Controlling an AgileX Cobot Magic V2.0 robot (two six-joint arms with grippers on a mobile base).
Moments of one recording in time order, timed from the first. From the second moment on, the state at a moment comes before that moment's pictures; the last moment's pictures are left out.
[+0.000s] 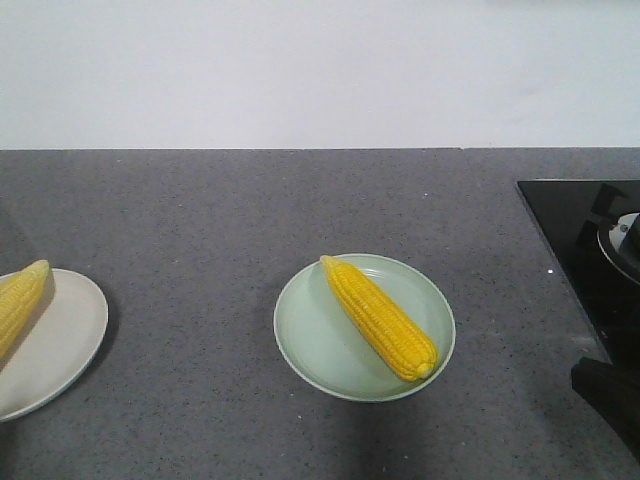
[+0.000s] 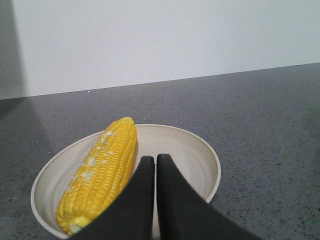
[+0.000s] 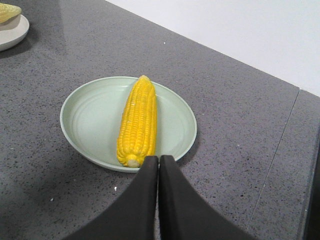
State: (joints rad) left arm -0.05 -0.01 0.03 0.02 0.13 0.03; right arm 0.26 0.42 -0.44 0.48 0.54 -0.65
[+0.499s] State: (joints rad) left arm -0.05 -0.01 0.03 0.02 0.13 0.03; right arm 0.26 0.42 -0.44 0.48 0.55 -0.65
